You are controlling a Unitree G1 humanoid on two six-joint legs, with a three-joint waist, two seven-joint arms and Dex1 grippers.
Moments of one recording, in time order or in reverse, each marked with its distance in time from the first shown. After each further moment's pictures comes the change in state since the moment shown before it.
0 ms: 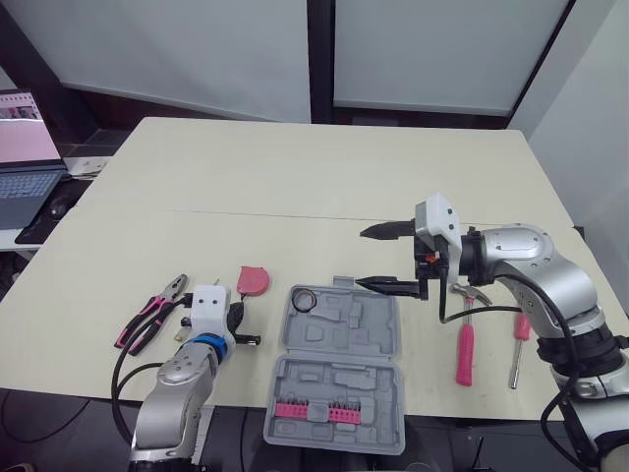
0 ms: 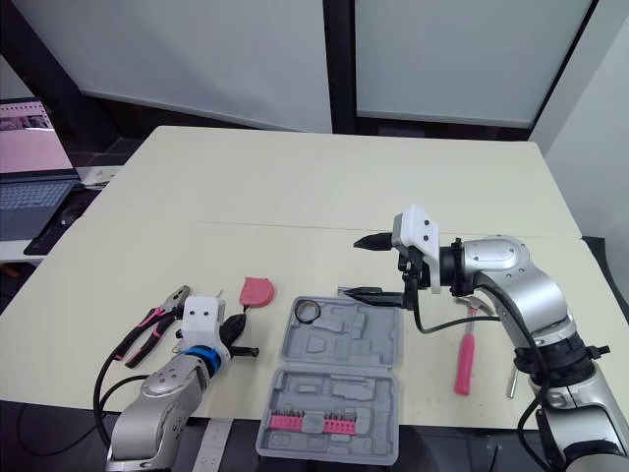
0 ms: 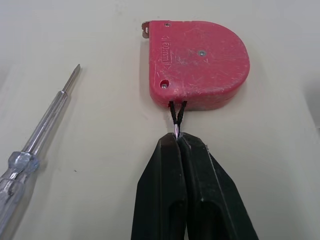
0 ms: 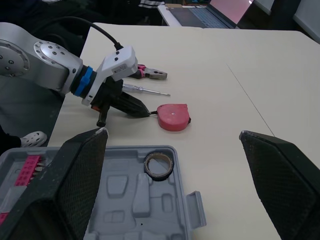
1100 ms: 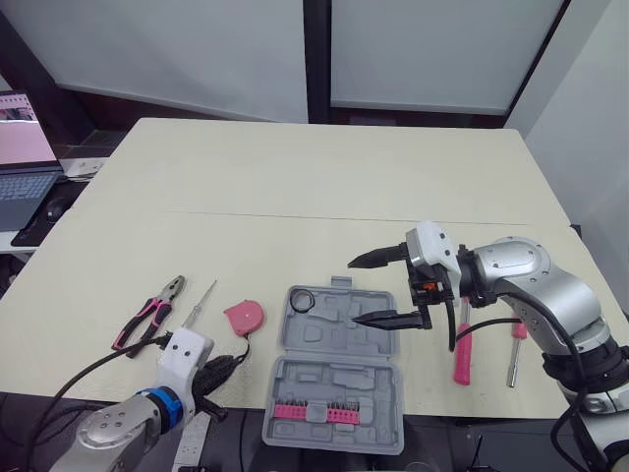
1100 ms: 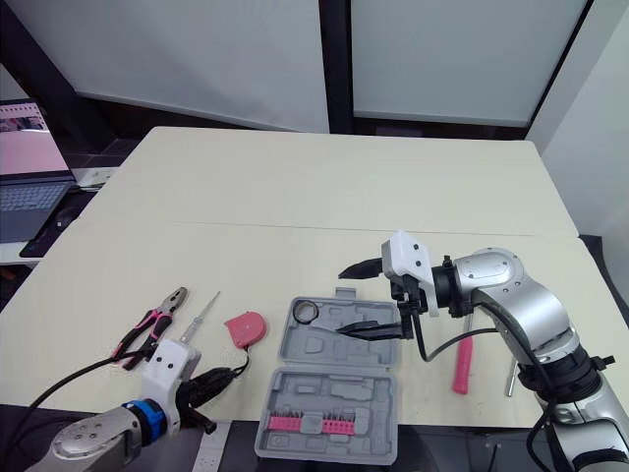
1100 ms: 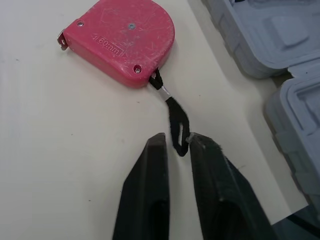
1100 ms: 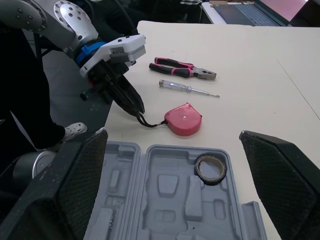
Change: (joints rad) left arm 0.396 0.260 0.104 -0.366 -0.196 0.120 -0.292; right arm 0.039 -0.037 0.049 -0.113 0.066 0.048 0.066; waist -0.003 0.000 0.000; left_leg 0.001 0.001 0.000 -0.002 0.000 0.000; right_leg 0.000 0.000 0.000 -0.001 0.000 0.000
